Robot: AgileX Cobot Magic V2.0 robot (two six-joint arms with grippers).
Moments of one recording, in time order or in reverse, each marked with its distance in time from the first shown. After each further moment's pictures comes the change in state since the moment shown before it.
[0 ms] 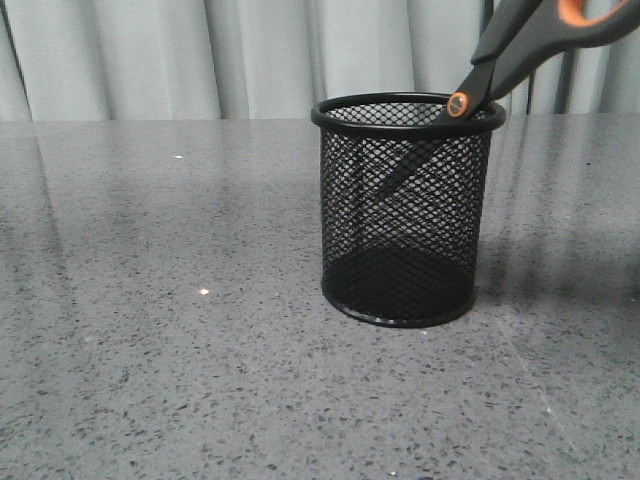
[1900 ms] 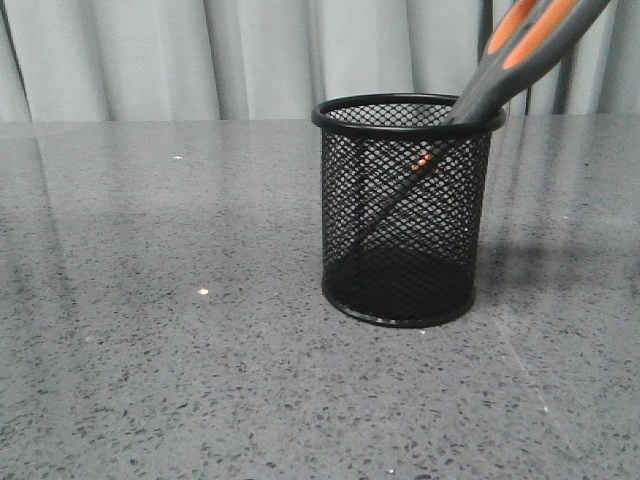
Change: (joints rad) left arm 0.000 -0.347 0.510 -0.048 -0.408 0.007; right arm 0.000 -0.596 0.409 -0.415 -0.703 0.144
